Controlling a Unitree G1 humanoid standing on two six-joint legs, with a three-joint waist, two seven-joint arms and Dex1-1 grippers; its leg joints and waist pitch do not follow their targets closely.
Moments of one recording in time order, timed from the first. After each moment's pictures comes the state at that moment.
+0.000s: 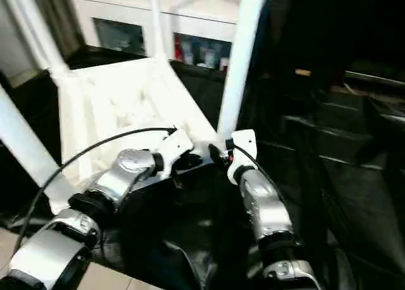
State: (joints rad) left arm -0.74 0.10 -0.25 0.91 0.15 -0.04 -0.77; right arm -0.41 -0.14 0.00 0.52 0.13 0.13 0.41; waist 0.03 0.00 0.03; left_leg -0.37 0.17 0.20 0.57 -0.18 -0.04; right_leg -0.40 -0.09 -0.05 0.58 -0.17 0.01
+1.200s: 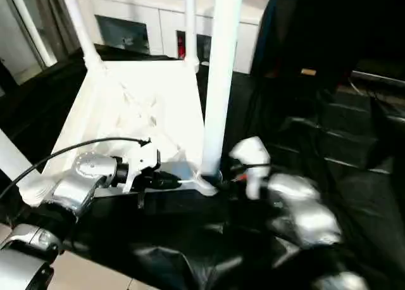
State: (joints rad) left arm -0.60 0.29 -0.24 0.71 0.04 -0.09 -1.21; right arm -0.26 -0.41 0.05 0.20 0.29 0.21 0.95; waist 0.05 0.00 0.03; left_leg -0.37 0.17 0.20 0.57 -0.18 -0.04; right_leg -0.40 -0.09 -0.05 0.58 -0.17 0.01
